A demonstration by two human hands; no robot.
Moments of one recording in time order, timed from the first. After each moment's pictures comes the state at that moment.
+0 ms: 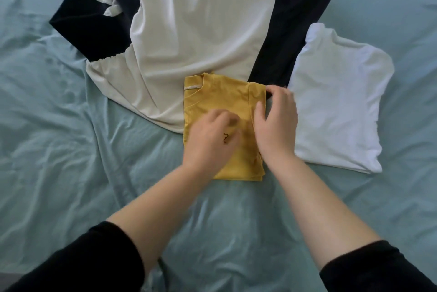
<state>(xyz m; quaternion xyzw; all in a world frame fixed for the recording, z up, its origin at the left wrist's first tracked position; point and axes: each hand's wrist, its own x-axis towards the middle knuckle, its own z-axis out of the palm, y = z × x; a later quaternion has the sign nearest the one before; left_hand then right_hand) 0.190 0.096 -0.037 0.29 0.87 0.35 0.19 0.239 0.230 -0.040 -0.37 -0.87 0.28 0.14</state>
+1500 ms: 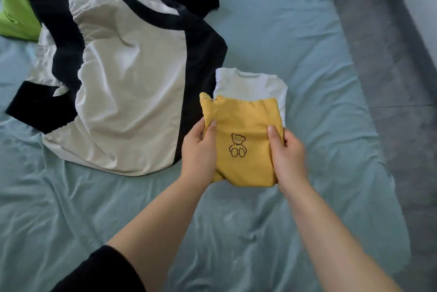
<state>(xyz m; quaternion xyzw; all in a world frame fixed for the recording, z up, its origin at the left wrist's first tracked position) 0.240 0.195 0.074 0.05 0.69 0.62 0.36 0.363 0.305 0.055 -0.54 -0.63 0.50 0.22</state>
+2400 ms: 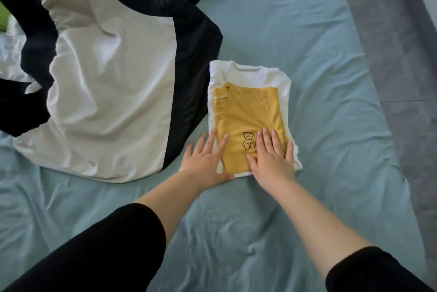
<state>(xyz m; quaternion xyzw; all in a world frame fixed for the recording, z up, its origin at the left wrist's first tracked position) 0.229 0.210 -0.053 0.50 0.79 -0.01 0.35 0.373 0.332 -0.042 -0.40 -0.88 0.07 -0.25</state>
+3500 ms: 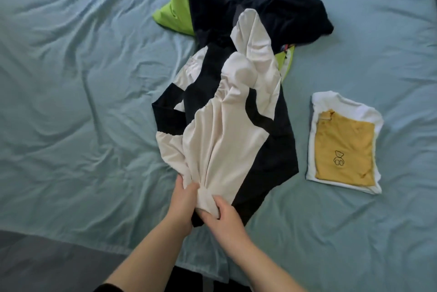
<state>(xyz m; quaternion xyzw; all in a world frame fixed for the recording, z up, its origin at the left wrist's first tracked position) 0.162 -0.102 0.067 -0.29 0.65 0.57 0.42 0.250 -0.025 0.088 -0.36 -0.66 0.64 -0.18</state>
